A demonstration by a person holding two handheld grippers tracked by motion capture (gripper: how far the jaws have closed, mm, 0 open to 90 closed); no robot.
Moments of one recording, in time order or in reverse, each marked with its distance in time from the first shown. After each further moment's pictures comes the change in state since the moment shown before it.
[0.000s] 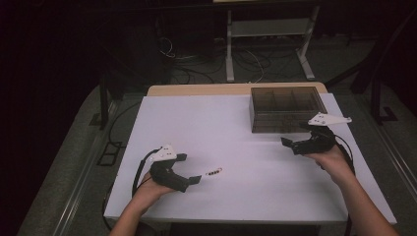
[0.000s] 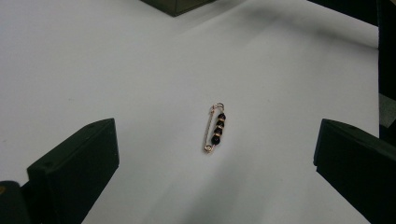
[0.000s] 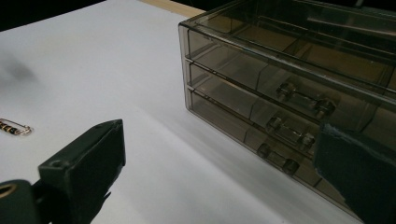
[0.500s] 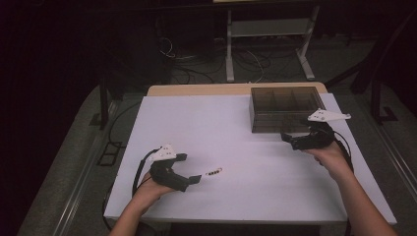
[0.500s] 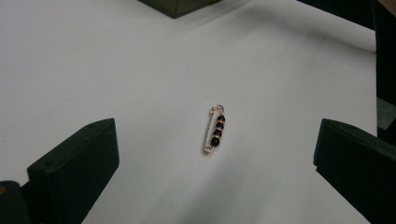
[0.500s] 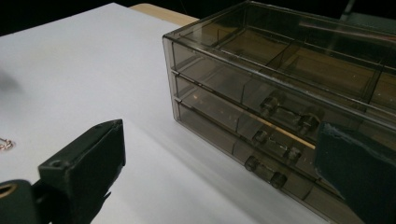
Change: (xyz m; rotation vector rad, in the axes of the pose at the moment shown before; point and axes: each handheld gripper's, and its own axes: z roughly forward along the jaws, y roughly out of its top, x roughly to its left) left arm 0.001 0.000 0.001 -0.007 -0.005 -0.014; right arm -0.007 0.006 0.006 -0.023 -0.024 0.006
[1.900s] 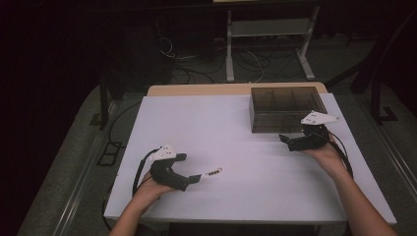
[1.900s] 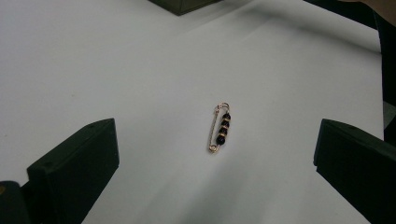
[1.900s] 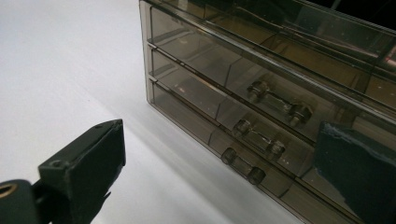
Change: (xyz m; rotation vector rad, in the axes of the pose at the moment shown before) left arm 0.004 -0.003 0.001 -0.001 0.006 -0.014; right arm -0.003 -0.010 0.016 0.038 -0.081 -0.111
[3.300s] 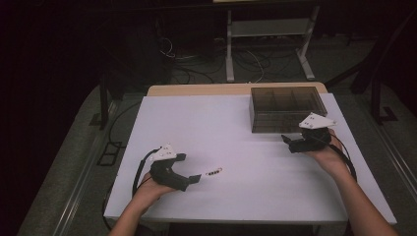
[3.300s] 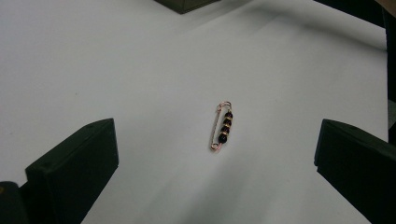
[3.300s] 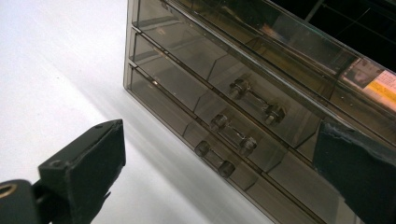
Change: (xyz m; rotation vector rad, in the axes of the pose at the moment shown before) left arm -0.002 0.000 0.000 0.010 0.014 0.007; right arm 0.006 0.000 -0.004 0.021 -0.114 -0.152
